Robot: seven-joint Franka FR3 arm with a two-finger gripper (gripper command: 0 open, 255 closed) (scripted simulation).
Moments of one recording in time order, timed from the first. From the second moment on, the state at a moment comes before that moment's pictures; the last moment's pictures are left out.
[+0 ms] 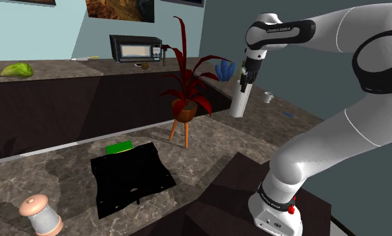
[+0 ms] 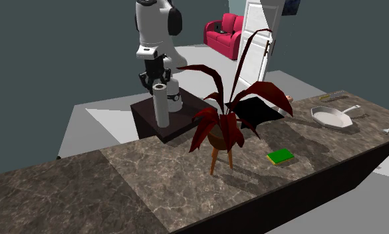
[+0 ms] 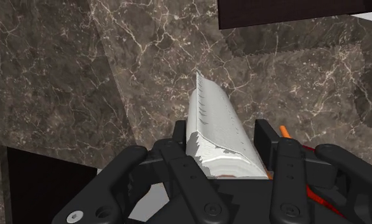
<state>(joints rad) -0.22 -0.43 -0.40 -2.20 -0.19 1.80 -0.46</state>
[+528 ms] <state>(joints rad) -0.20 -0.42 -0.37 -2.14 -0.17 1.75 -0.42</state>
